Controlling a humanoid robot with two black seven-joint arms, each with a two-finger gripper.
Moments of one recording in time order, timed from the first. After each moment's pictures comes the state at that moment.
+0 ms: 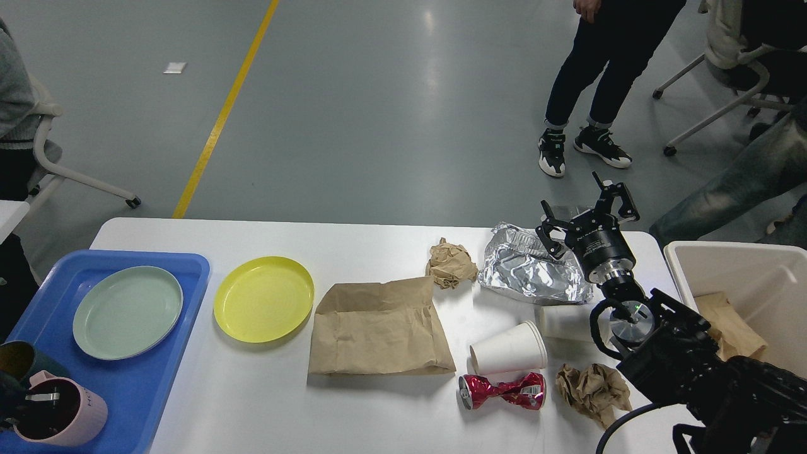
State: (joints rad) left arm -1.31 0.65 1.52 -1.02 0.20 -0.29 -0.27; right arm 0.76 -0.02 0.51 0.10 0.36 0.68 0.39
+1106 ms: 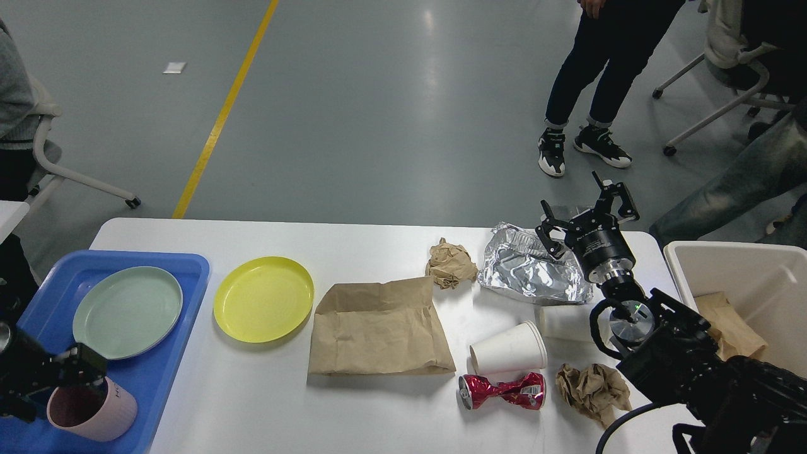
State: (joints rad) left arm -1.51 0.66 1.46 -1.01 0.21 -0.71 -0.28; right arm 0.76 -0.02 0.51 0.10 0.36 0.68 0.39
